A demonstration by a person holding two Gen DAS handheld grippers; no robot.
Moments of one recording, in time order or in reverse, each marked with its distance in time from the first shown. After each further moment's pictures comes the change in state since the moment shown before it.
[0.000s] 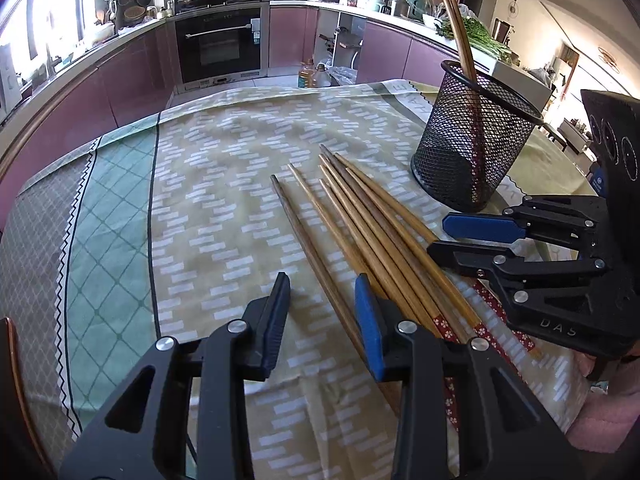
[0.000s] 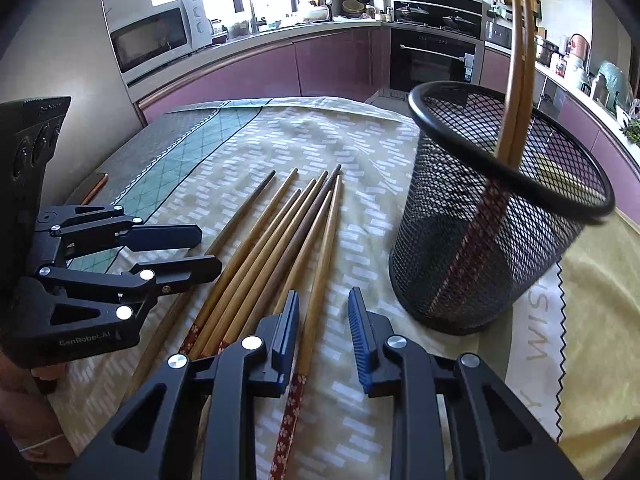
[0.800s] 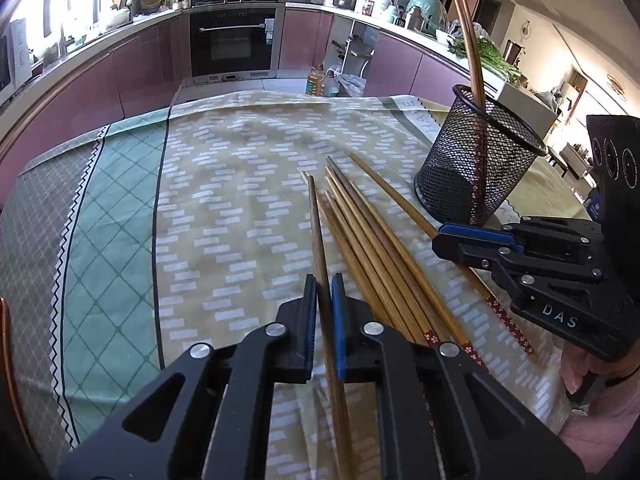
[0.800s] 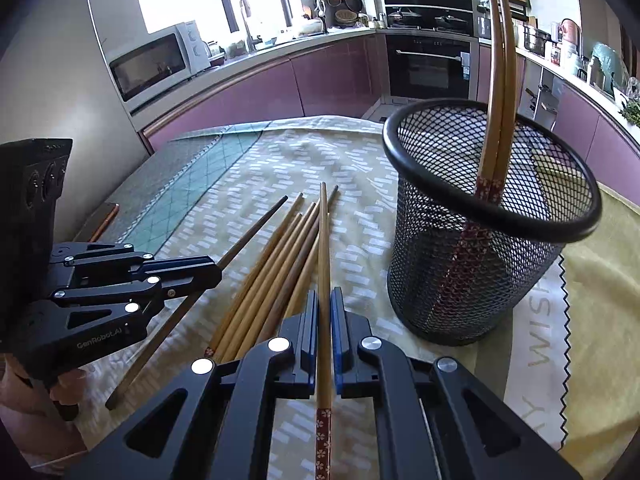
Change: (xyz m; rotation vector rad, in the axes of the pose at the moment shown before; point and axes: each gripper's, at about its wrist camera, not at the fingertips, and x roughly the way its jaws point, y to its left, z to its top) left arm -0.009 0.006 -0.001 -0.087 -0.029 -0.024; right arm -0.011 -0.011 0.006 0.073 -0.053 0.069
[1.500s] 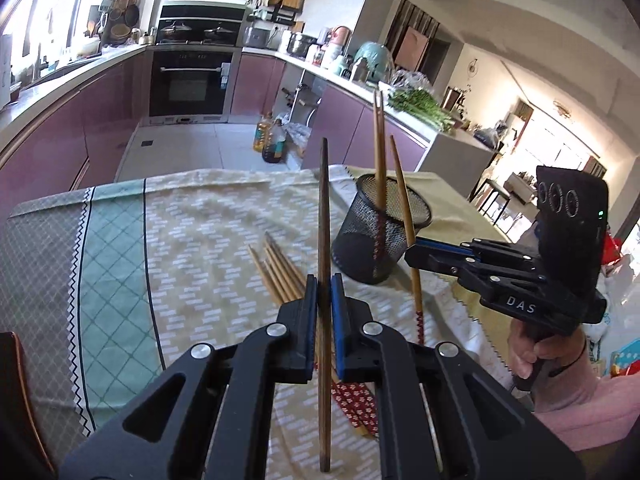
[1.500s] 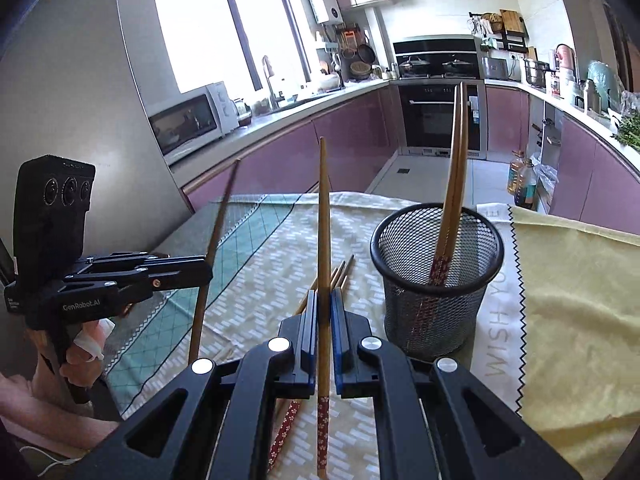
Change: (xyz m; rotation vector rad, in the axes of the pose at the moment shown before) left arm -0.094 -0.013 0.020 0.023 -0.177 -0.216; right arm -0.082 -0.009 0.005 0.012 -0.207 0.094
